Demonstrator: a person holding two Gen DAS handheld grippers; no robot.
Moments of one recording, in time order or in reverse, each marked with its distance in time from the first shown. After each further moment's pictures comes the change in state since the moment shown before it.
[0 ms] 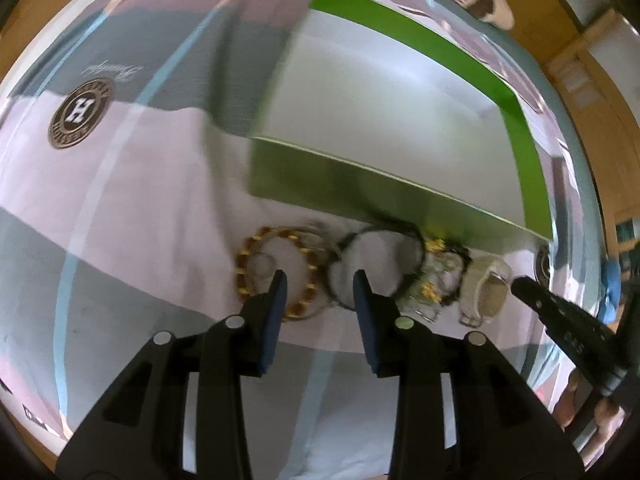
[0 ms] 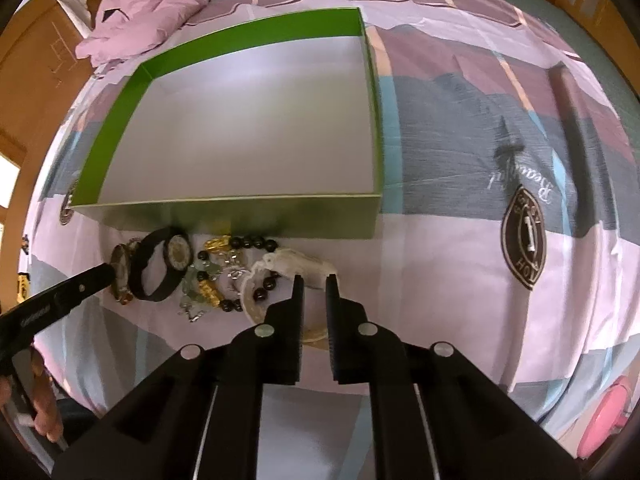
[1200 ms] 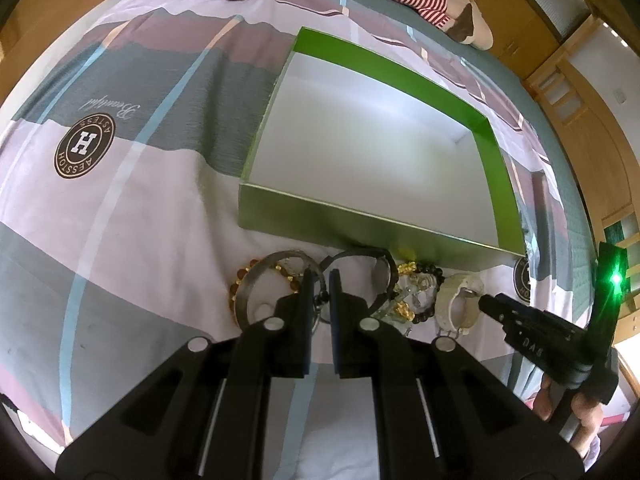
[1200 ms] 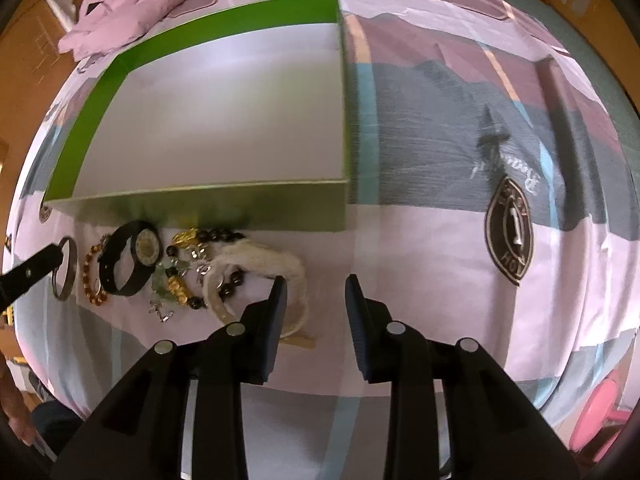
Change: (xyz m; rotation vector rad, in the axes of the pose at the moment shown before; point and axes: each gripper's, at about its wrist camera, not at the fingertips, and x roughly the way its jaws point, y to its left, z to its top) left arm -0.019 -0.009 0.013 0.012 -0.109 -0.024; right arm 0.018 -0.006 -0.004 -0.006 0.039 -0.023
